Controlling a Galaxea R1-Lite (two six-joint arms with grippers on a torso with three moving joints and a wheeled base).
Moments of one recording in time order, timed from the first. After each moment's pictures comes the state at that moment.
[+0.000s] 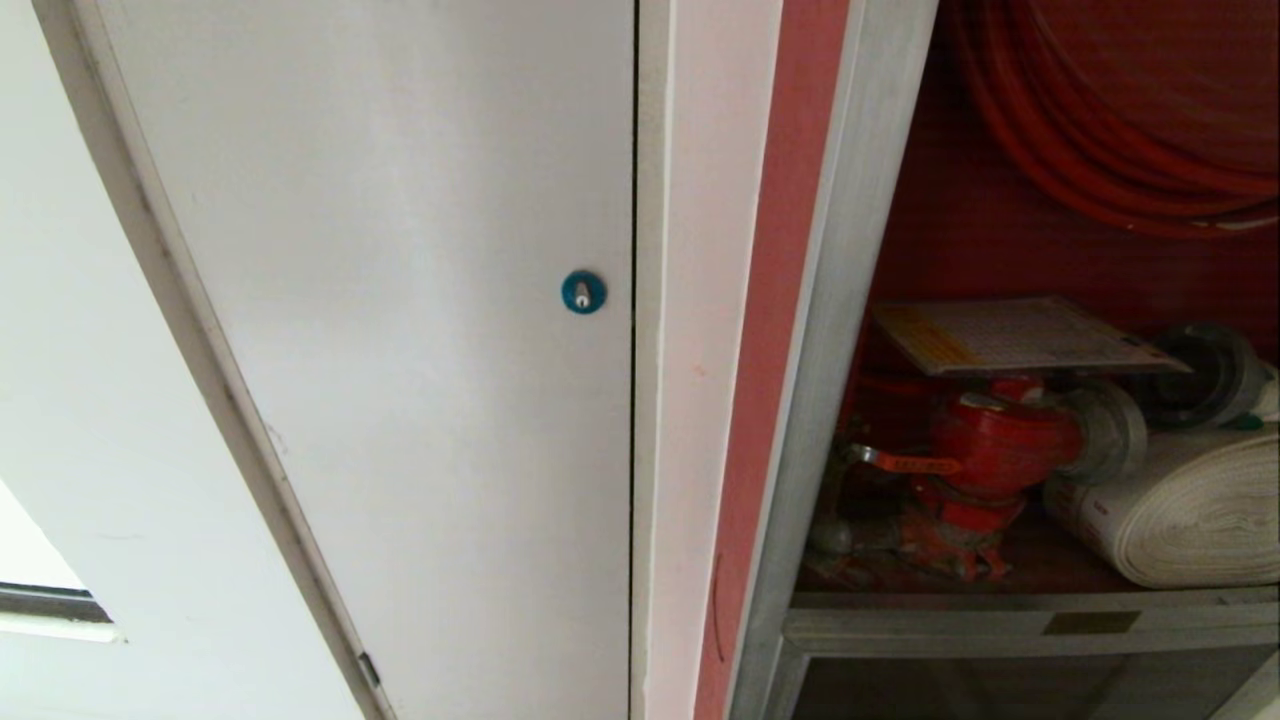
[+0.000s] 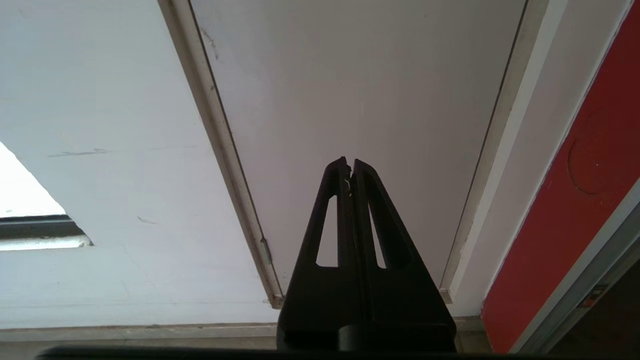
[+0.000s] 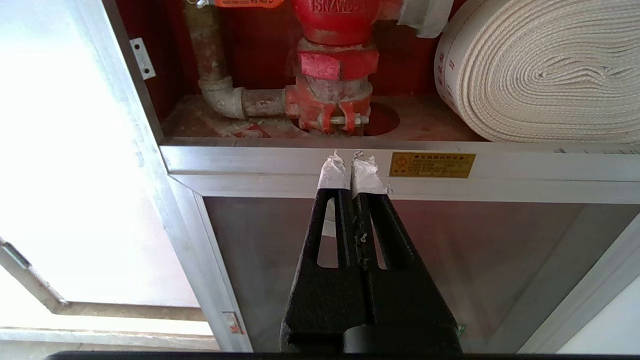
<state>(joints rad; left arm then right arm) -0.01 0.00 0.00 0.01 -0.03 0.06 0.01 0.00 0.00 -0.01 -0.01 0.03</state>
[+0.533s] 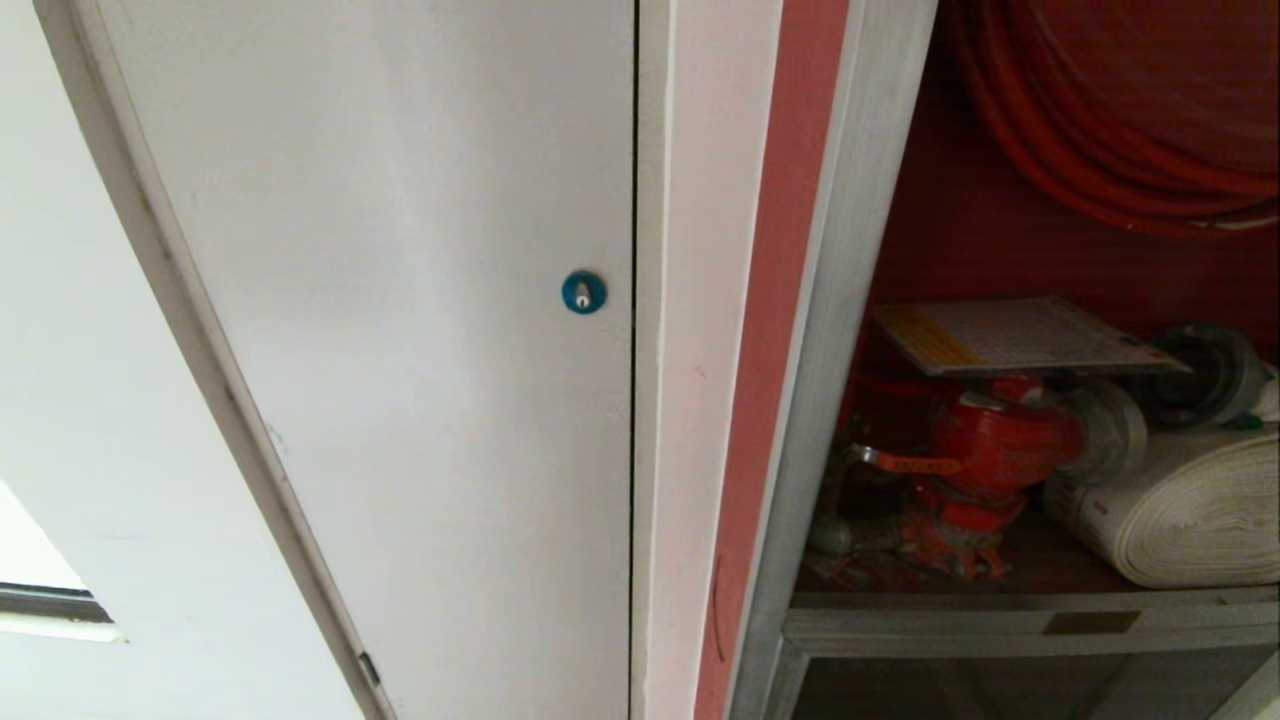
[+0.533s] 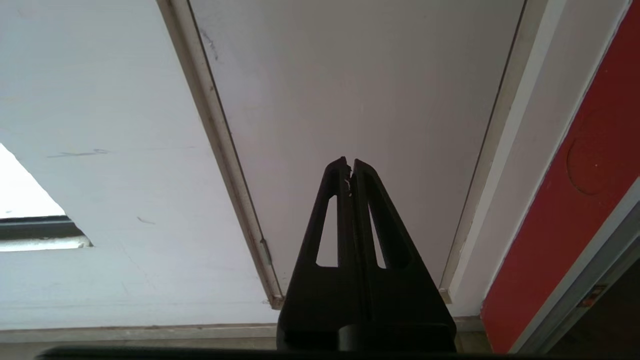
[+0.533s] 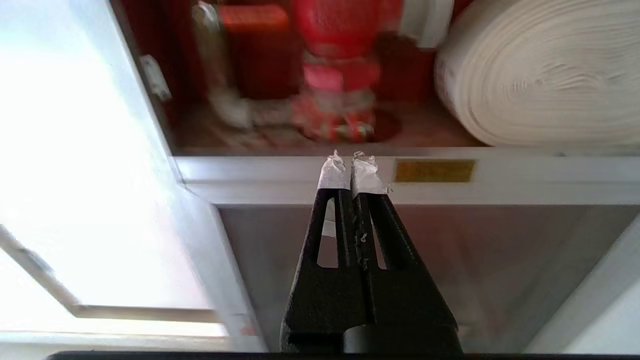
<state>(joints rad) -0.01 0.00 0.00 0.01 -0.03 0.06 0.01 0.06 -0.13 0.05 0.01 0.09</state>
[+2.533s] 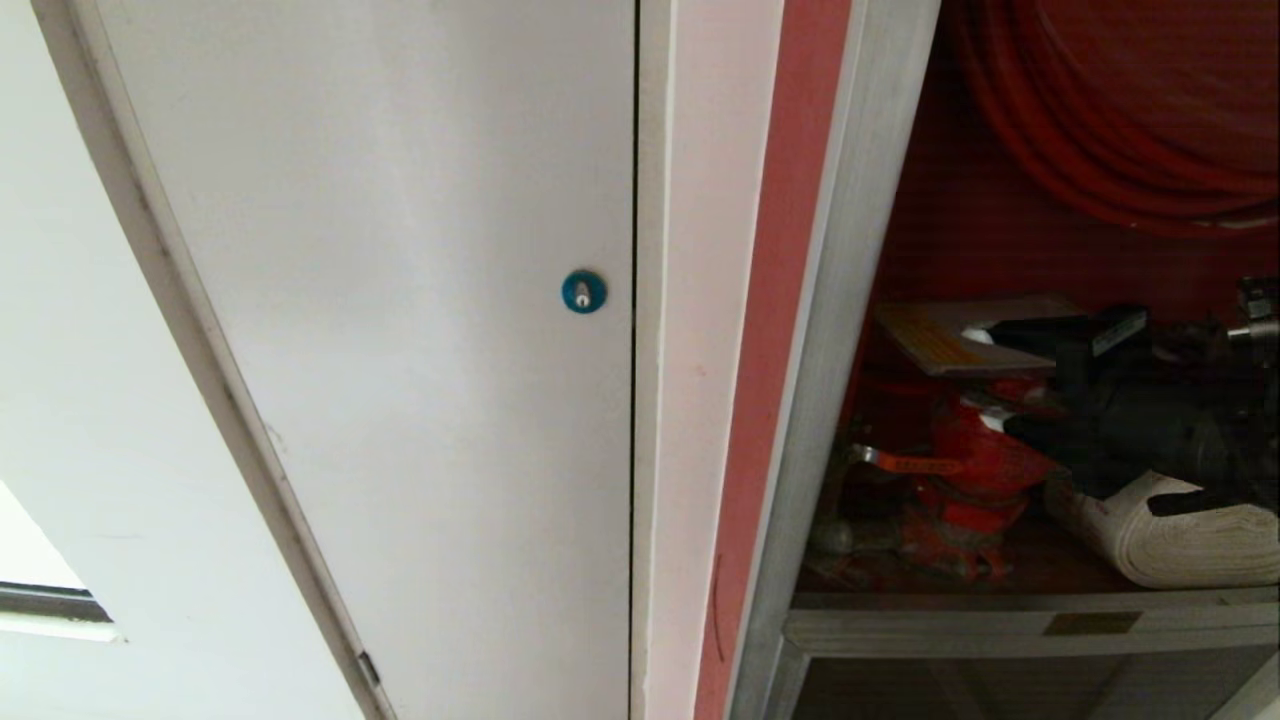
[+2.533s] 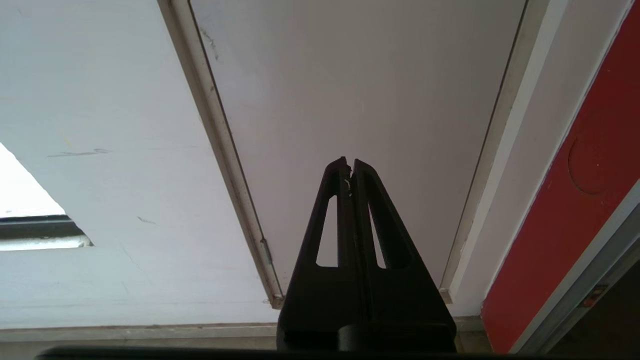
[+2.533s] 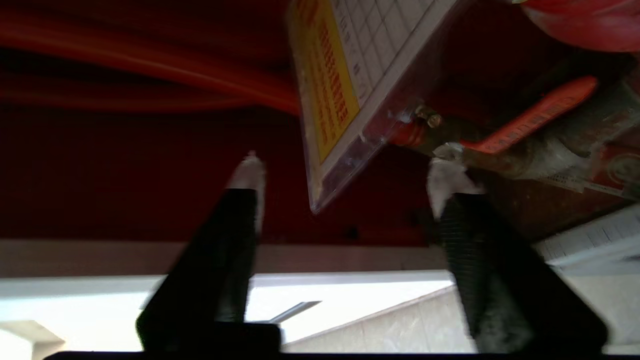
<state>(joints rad) -0.01 0.00 0.00 0.01 -0.03 0.06 0.26 1.34 -0.83 -0.28 -0.04 1.22</state>
